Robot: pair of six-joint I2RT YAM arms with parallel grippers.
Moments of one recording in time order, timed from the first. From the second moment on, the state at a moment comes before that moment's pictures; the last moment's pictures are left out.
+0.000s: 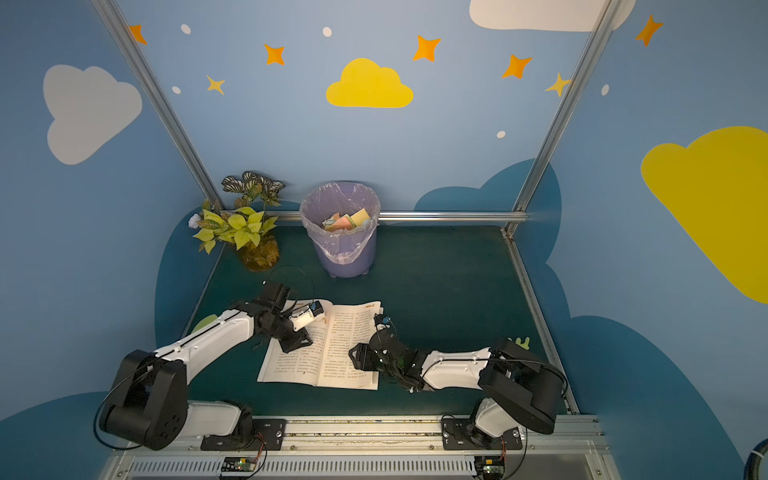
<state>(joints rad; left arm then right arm) -0.26 1.37 0.76 -0.68 0.38 0.66 1.10 1.49 0.53 0.30 -0.01 0.97</state>
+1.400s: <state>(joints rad) 0.09 1.30 0.89 -0.71 0.65 0.56 1.20 1.92 1.24 0.04 -0.09 0.86</state>
